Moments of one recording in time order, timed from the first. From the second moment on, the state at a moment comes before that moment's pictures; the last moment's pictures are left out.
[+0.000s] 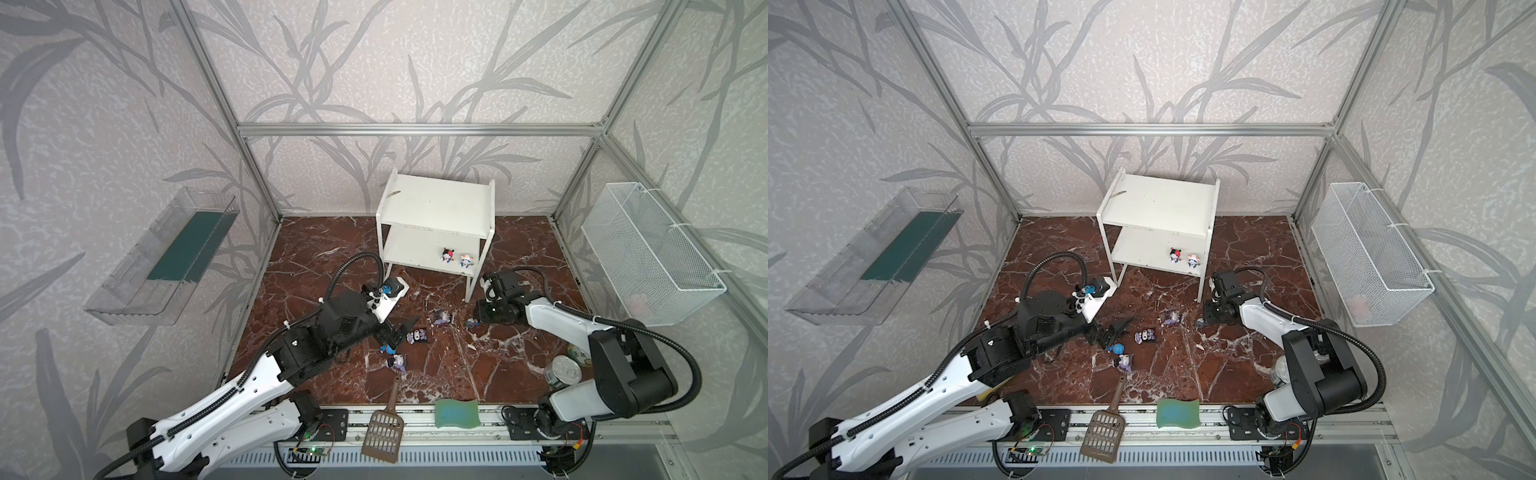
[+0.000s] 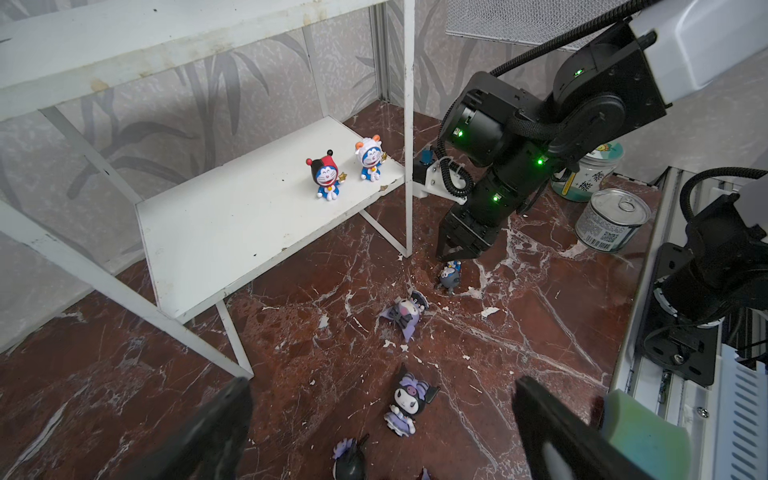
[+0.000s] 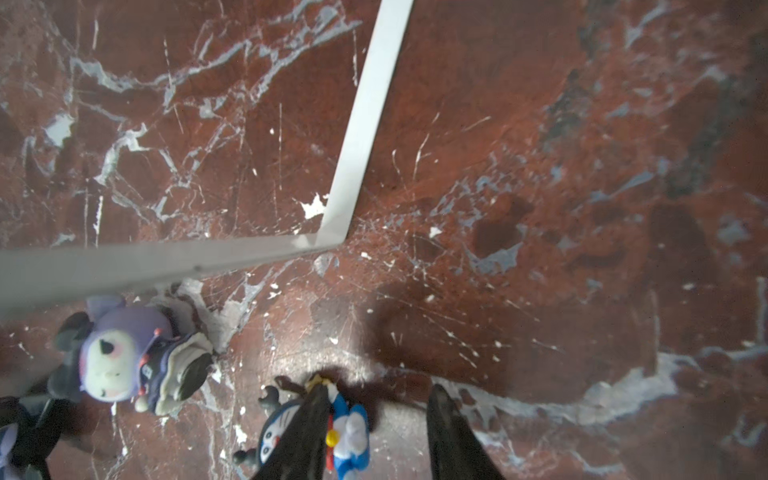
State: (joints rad) left arm -0.90 0.83 0.85 -0.41 -0.05 0.05; right arm 0.34 1.48 0.72 -0.34 -0.13 0.30
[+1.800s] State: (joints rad) left arm -0.90 0.76 0.84 -0.42 -0.05 0.02; right arm 0.55 1.40 0.63 -0.42 -0.04 0.48
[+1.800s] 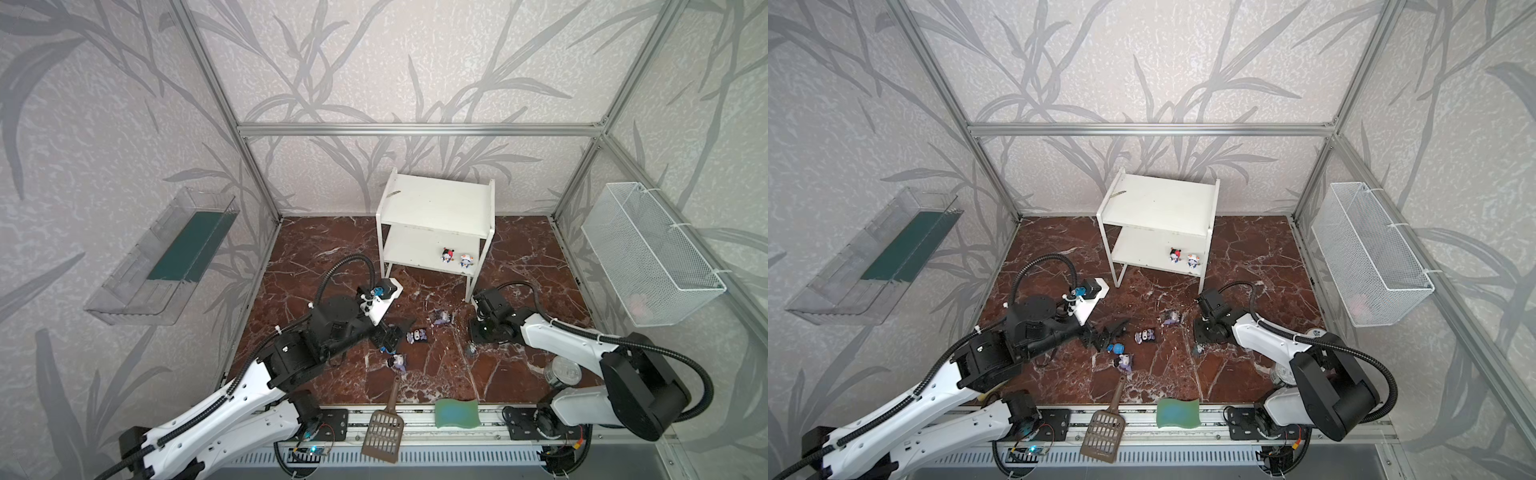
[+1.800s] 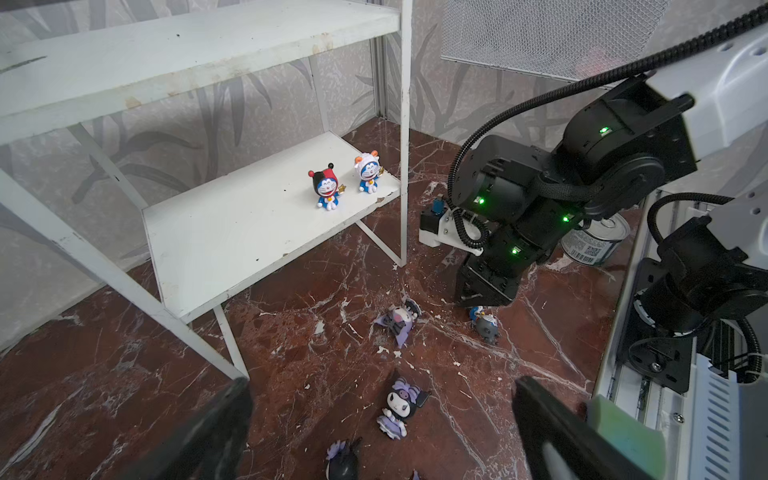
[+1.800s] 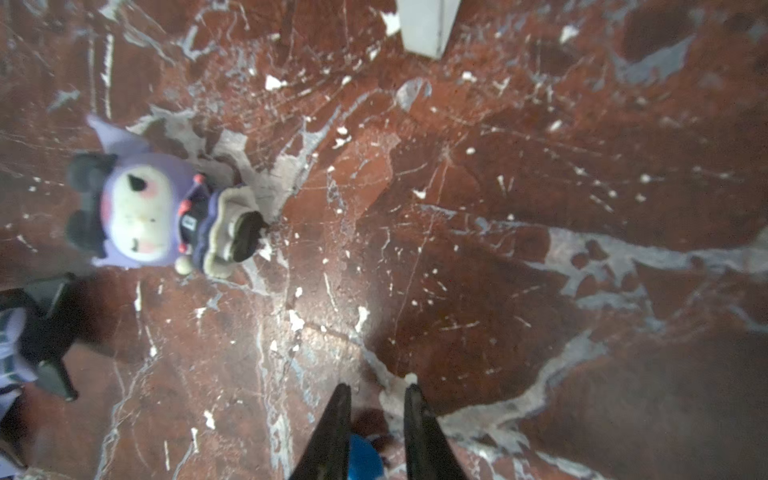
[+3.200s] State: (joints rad) left arm -0.92 0.75 0.81 -0.42 -0.05 0.00; right arm 0.86 0.99 0.47 -0.60 -0.07 0.61
